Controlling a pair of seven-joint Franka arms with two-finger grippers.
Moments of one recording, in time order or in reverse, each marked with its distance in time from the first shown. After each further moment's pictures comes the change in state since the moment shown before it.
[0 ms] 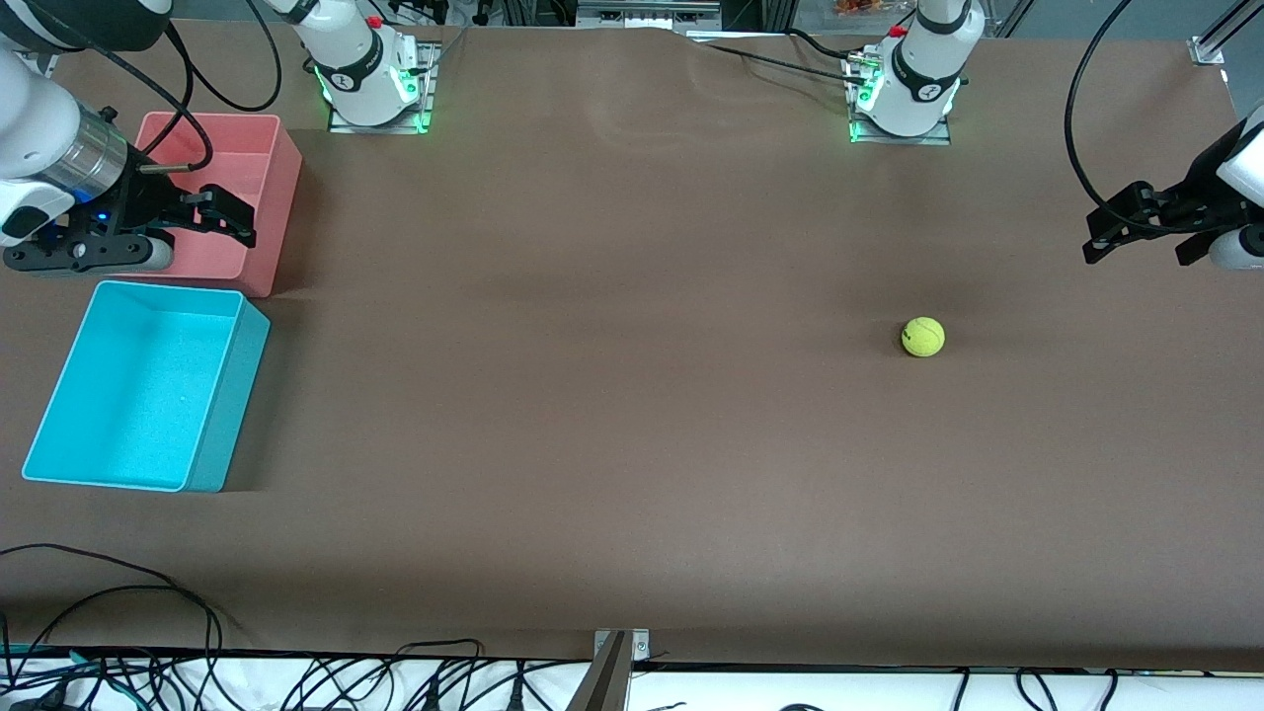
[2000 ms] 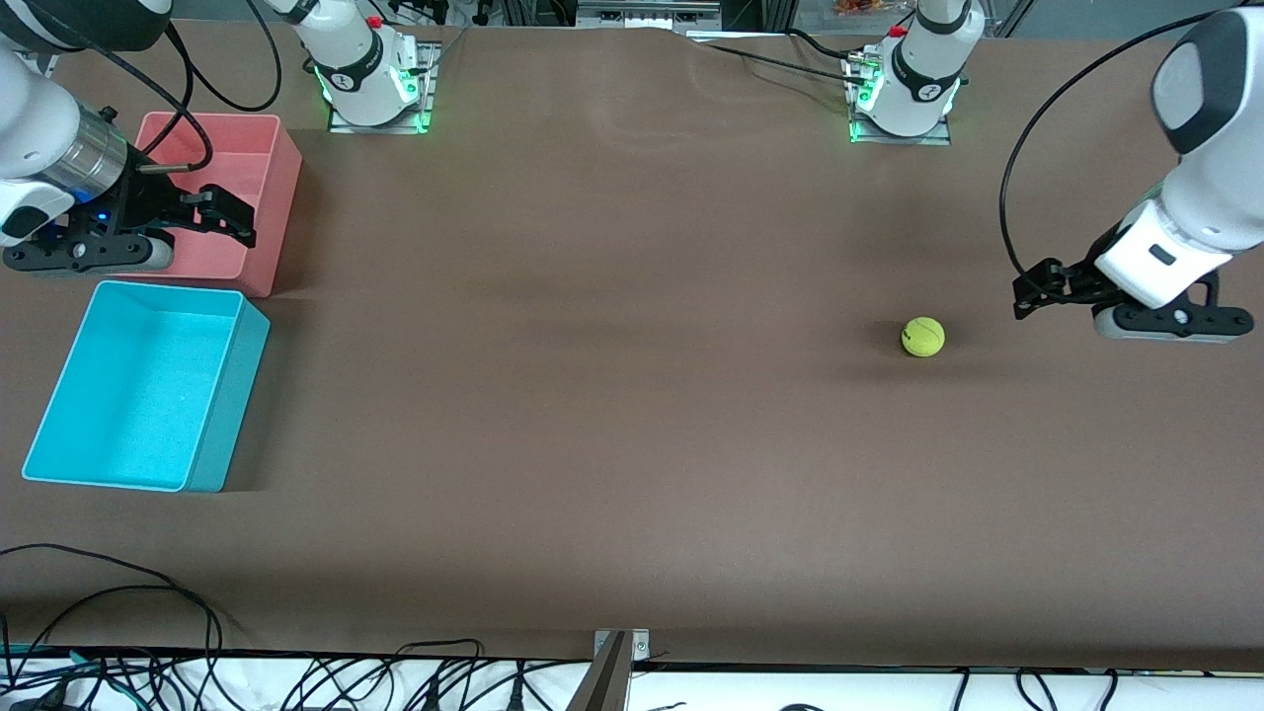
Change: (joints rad) left arm 0.001 0.000 -0.004 -0.335 -0.004 0.341 0.024; right arm 0.000 0.000 0.000 0.000 0.000 0.000 0.001
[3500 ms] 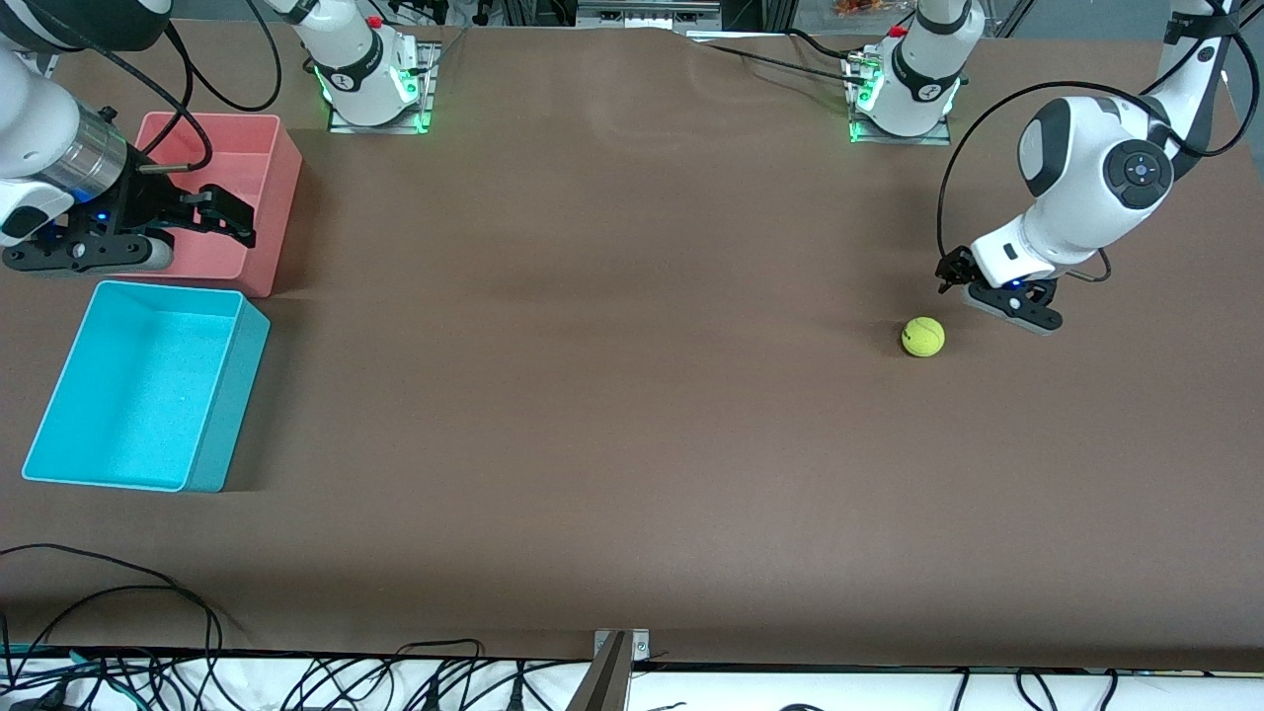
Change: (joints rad) left arm 0.021 -0.036 0.000 -0.576 0.000 0.469 0.441; right arm 0.000 0.000 0.000 0.000 0.000 0.000 0.000
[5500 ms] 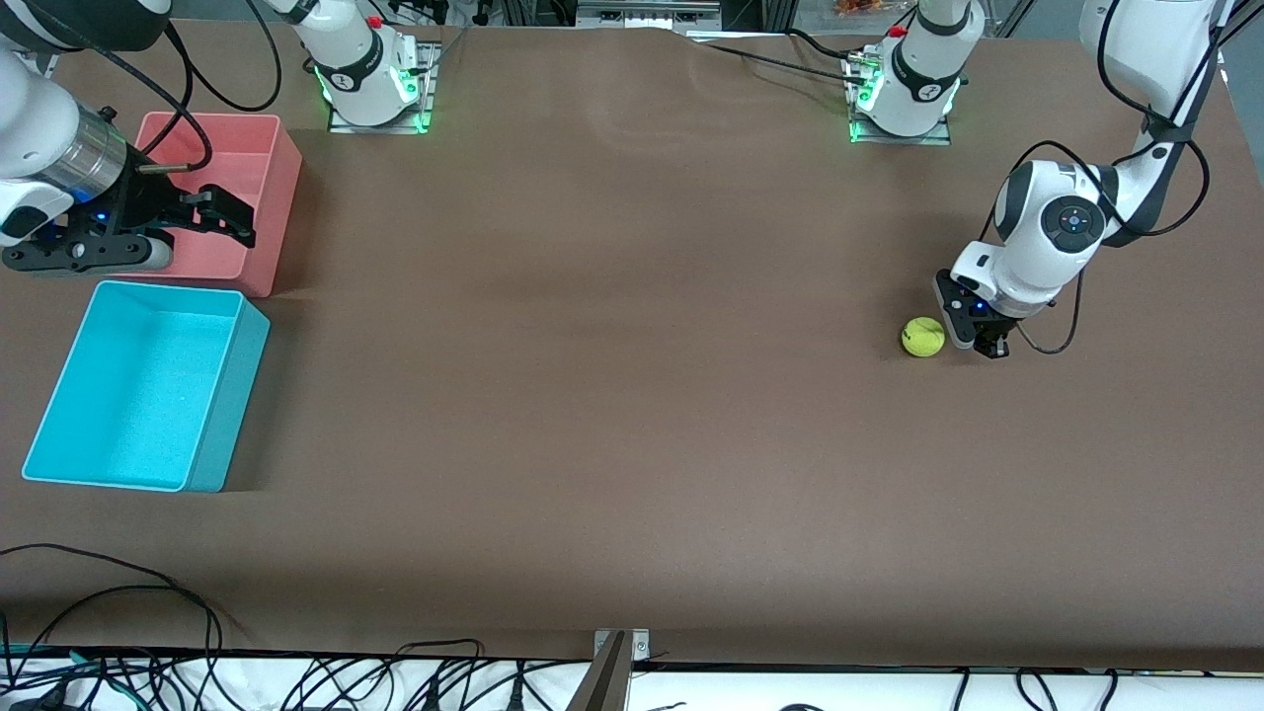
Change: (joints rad) left arm 0.095 0.286 -0.005 -0.019 0.311 0.404 0.738; right arm 0.000 0.000 0.000 0.000 0.000 0.000 0.000
